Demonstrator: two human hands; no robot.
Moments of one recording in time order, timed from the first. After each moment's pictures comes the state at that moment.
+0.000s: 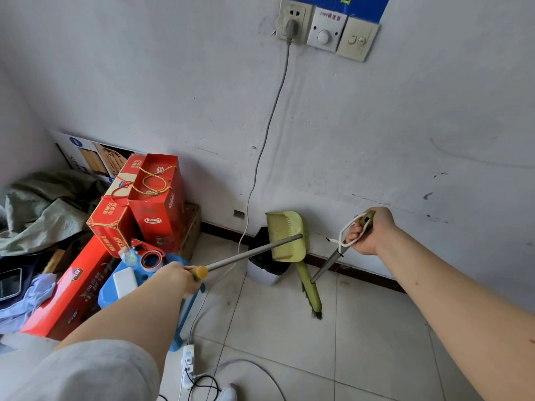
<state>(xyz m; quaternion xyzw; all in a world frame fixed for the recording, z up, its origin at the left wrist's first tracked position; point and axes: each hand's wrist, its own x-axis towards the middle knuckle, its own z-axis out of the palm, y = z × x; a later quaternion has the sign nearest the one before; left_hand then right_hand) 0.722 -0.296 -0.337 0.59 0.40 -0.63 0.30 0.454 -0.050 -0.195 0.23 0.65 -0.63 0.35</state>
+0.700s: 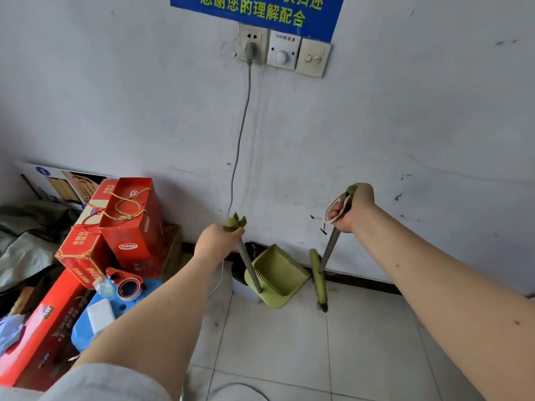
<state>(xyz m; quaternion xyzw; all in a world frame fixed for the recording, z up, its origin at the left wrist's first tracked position) 0.599 -0.254 -0.280 0.43 -0.80 -0.42 0.06 0.443 -0.061 -0.131 0.22 0.62 -0.71 0.27</state>
